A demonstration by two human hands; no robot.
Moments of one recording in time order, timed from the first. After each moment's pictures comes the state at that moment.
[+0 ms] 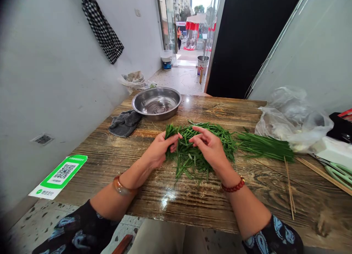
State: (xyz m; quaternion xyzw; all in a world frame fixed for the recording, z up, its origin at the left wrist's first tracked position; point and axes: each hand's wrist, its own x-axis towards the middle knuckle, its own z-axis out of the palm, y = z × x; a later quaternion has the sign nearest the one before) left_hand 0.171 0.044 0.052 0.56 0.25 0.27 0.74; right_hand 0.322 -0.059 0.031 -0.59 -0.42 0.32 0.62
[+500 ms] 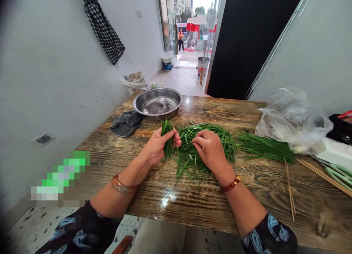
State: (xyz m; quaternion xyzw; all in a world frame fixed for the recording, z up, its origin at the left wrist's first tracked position) left_hand 0.167 0.051 0.057 0.49 0.25 0.30 0.78; right_hand 0.332 -0.059 0.022 -0.67 -0.65 -0.05 0.36
